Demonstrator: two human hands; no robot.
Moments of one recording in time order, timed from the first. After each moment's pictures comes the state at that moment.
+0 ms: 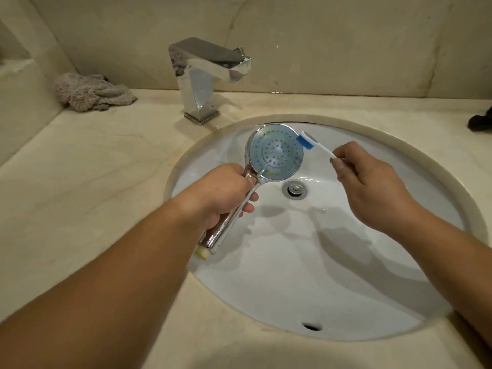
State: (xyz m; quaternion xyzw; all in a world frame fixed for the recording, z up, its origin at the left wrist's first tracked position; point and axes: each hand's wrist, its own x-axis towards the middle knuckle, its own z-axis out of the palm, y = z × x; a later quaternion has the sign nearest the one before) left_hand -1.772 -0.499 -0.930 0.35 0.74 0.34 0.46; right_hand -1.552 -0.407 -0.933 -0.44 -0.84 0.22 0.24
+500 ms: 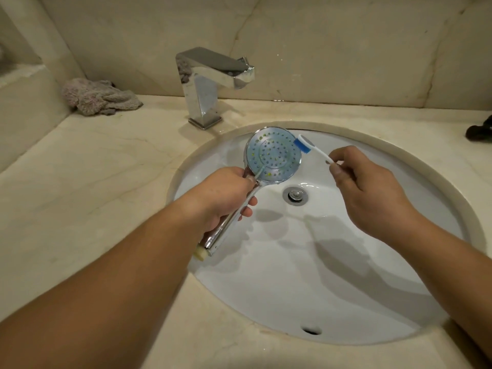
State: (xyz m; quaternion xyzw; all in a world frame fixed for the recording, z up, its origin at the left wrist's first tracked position) left_hand -1.773 -0.501 -0.928 0.35 0.75 0.35 0.44; right_hand -1.557 -0.416 -0.926 -0.43 -0.84 0.23 0.26
